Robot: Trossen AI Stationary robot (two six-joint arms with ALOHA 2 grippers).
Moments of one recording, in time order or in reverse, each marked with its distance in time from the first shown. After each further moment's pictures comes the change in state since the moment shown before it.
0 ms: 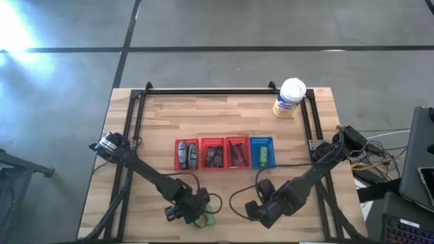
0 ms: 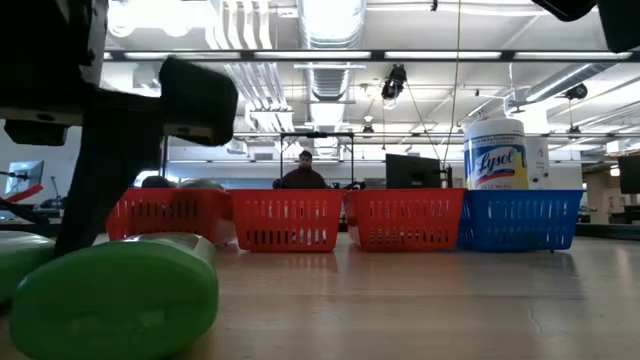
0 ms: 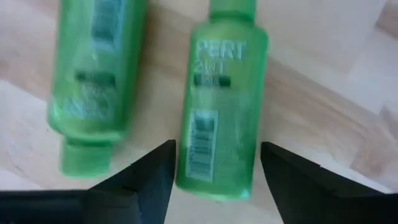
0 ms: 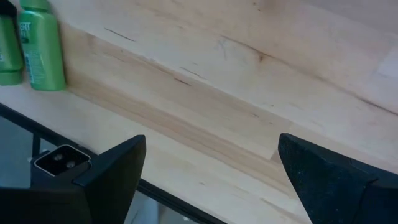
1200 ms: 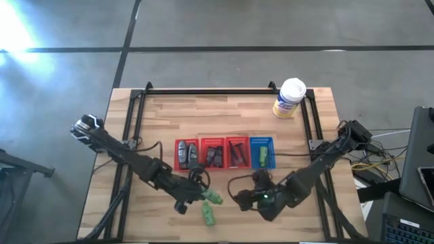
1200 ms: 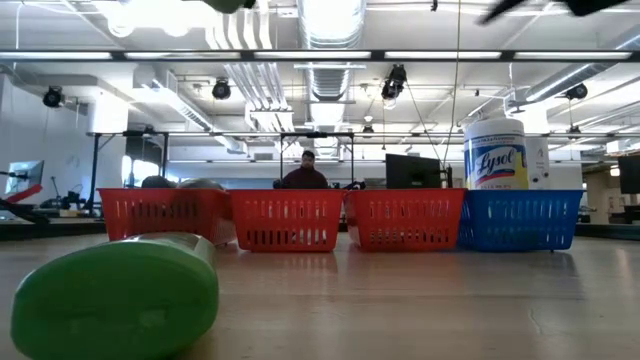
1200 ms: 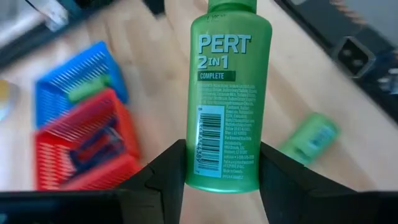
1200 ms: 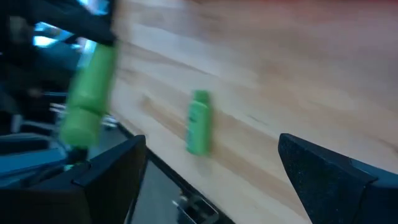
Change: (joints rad) left arm 0.030 -0.367 0.000 0.080 -0.440 -0.436; right arm -0.051 -0.095 -0.002 0.267 0.350 -0.109
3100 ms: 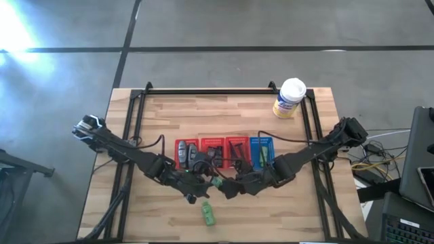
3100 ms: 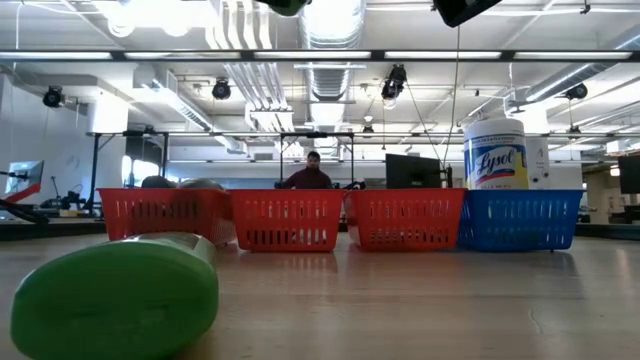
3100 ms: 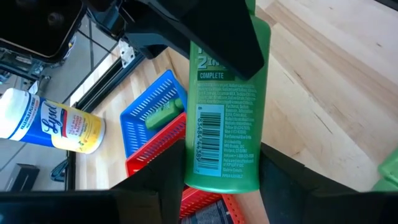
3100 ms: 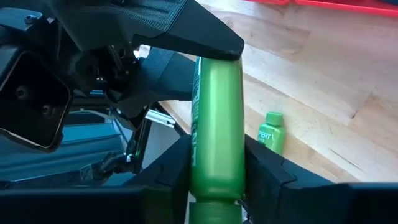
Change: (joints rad) left arm 0.054 0.020 0.015 0.127 -0.161 0.317; right arm -0.186 0.010 0.002 0.304 -0.196 -0.233
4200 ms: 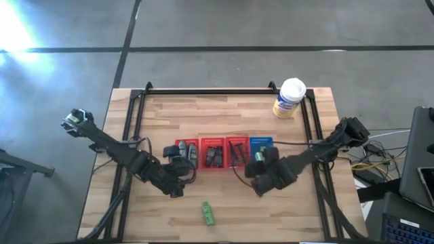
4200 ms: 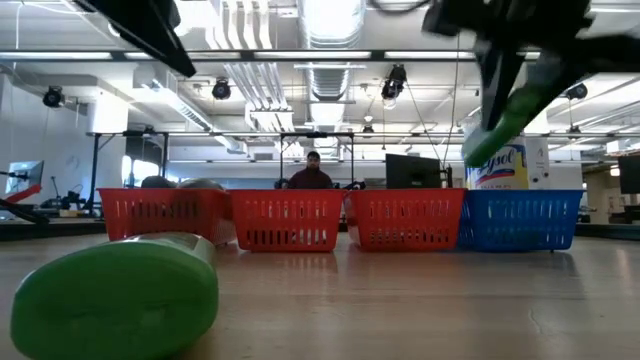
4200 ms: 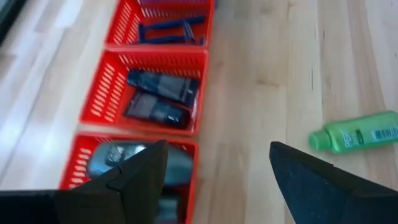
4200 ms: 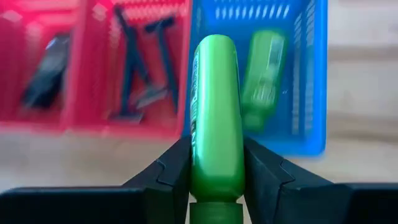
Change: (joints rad) left arm -0.069 -0.197 -0.142 -0.393 -0.063 -0.916; right arm 0.013 -0.016 -0.079 -0.860 0.191 0.451
